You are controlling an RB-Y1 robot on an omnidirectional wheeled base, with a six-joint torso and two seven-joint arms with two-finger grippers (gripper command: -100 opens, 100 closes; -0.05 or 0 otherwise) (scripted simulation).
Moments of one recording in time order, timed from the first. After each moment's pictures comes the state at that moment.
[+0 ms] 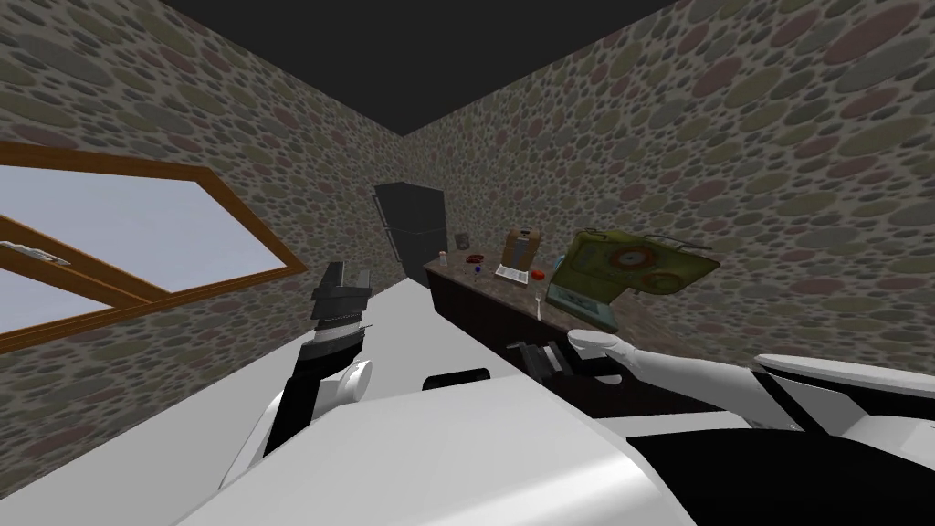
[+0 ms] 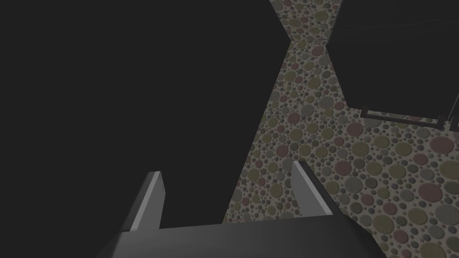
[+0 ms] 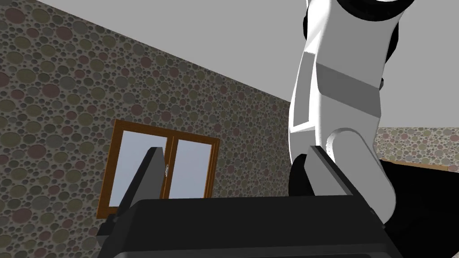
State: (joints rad) left arm 0.47 0.02 0.02 -2.38 -0.11 -0.38 0.09; right arm -0.03 -1.49 1.01 -1.76 0.41 -0.72 0.90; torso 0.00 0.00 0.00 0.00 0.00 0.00
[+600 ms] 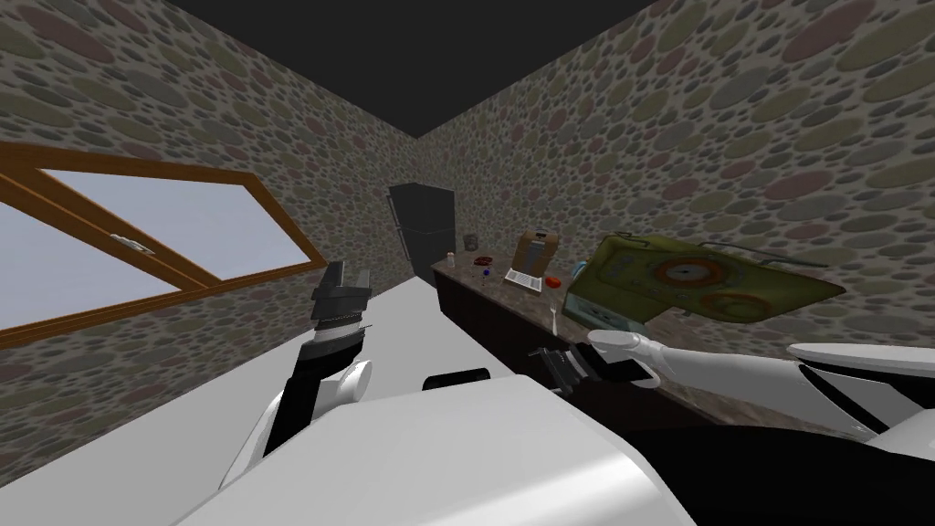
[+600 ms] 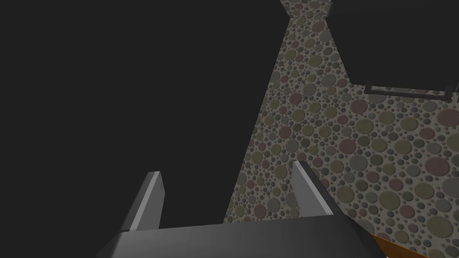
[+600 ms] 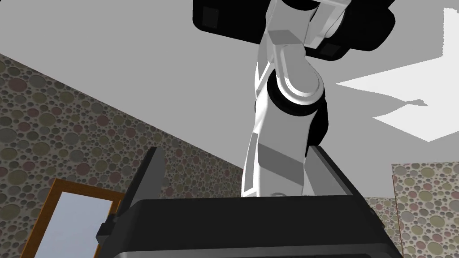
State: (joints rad) left arm 0.47 0.02 0.02 -2.38 -0.11 -0.38 0.09; right arm -0.09 -1.63 1.15 -1.67 0.49 -0.68 1.02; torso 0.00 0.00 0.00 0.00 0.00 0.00
